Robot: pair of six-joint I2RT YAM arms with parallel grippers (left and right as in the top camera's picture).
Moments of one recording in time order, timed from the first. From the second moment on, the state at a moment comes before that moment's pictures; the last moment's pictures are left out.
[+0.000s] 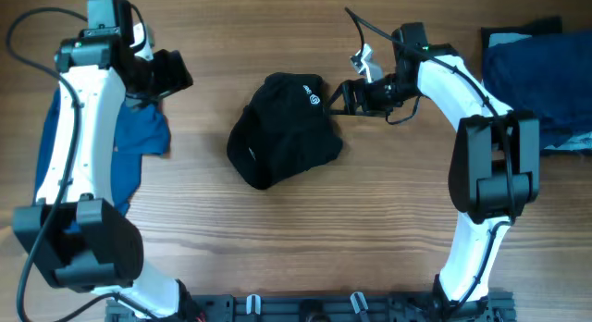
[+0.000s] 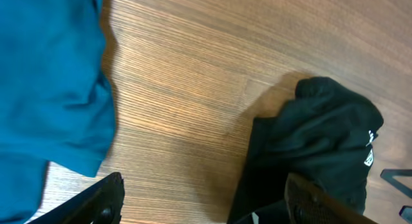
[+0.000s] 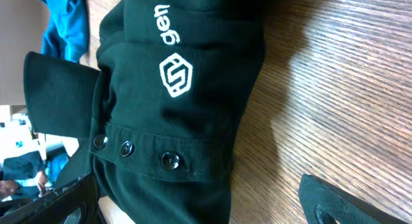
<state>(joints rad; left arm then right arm) 0.08 1.78 1.62 -1.06 0.18 -0.31 0.14 2.14 1.56 -0.85 -0.80 -0.12</state>
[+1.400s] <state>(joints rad) 0.07 1.82 1.62 -1.06 0.19 -0.31 0.31 2.31 1.56 -0.58 -1.02 0.21</state>
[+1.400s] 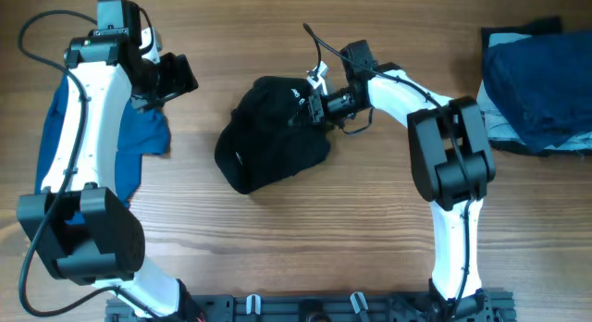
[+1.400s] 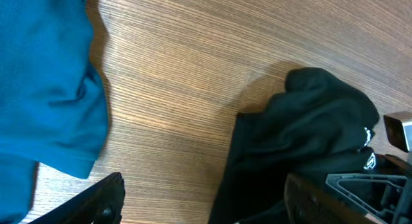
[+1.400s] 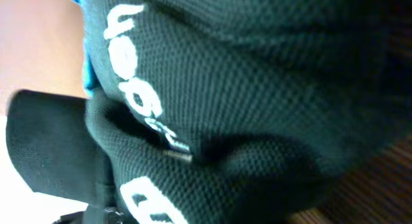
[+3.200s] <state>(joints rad) 0.07 1.82 1.62 -1.07 0.19 -0.31 -0.43 1.82 1.61 -0.30 -0.72 0.72</state>
